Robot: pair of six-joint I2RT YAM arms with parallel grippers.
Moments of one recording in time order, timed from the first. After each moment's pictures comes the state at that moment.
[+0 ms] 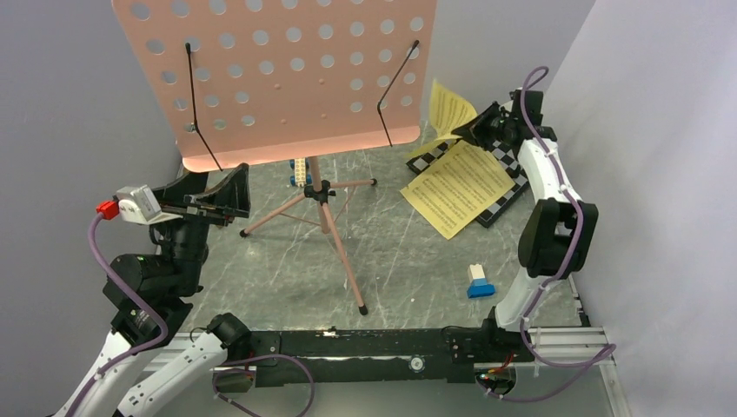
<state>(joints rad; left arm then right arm) -0.67 0.44 0.89 0.05 -0.47 -0.23 -0.11 1.85 1.60 -0.42 -0.59 0.85</state>
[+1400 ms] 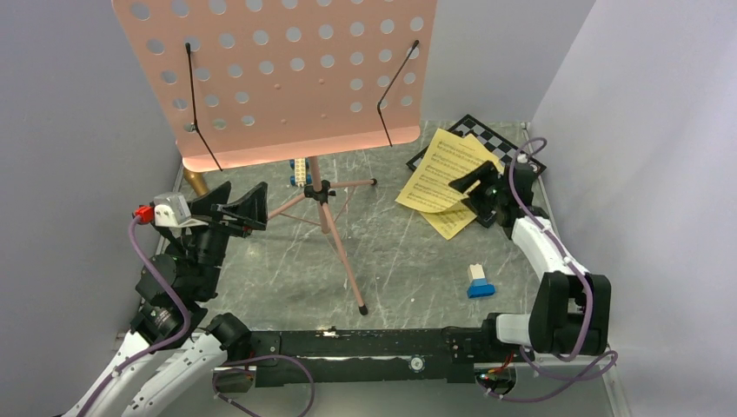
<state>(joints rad) -0.67 0.36 0.71 0.02 -0.48 -0.32 -0.07 1.30 0.74 -0.07 -0.32 0.87</state>
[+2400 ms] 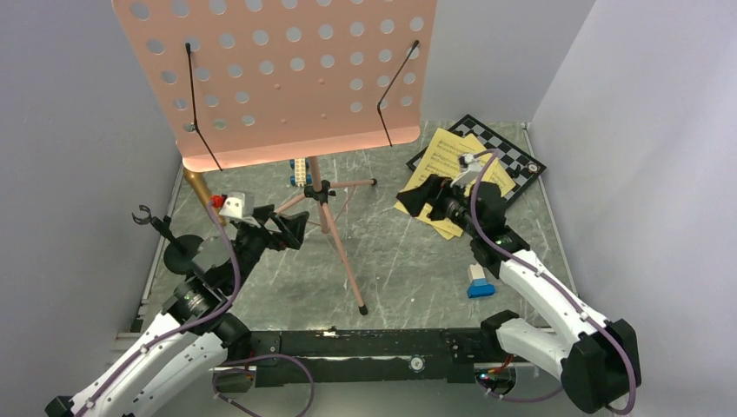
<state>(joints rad) -0.67 0.44 0.56 -0.09 -0.30 -0.34 0.38 0.98 0.66 0.11 -0.22 0.59</state>
